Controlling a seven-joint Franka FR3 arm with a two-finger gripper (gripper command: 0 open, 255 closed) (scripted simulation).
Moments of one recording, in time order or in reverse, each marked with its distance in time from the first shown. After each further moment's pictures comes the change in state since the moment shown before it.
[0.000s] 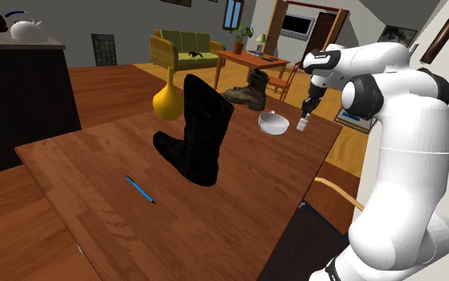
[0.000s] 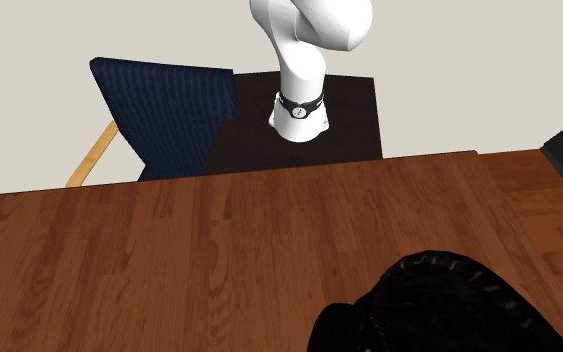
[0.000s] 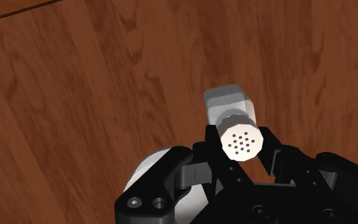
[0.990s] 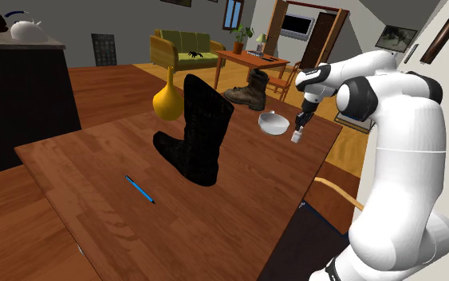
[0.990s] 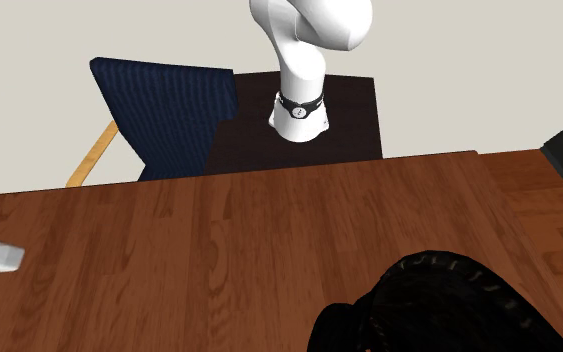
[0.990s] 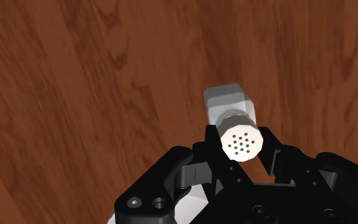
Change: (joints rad) arm 0.013 0.036 0.015 -0.150 0.022 0.181 -0.015
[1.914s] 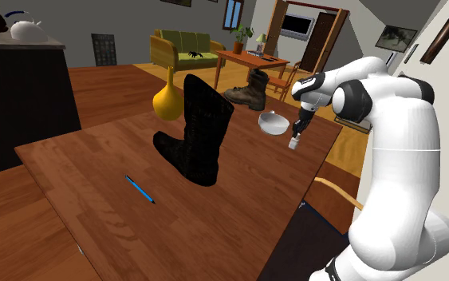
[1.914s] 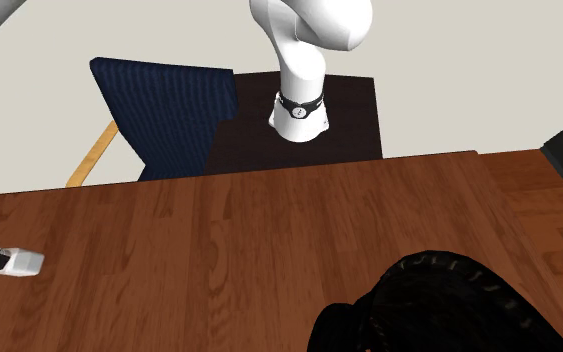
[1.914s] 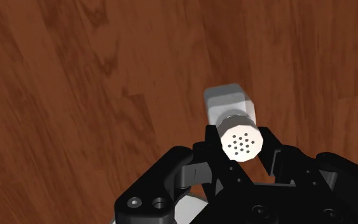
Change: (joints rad) arm -0.006 0.043 0.013 -0.052 0.023 0.091 -0.016
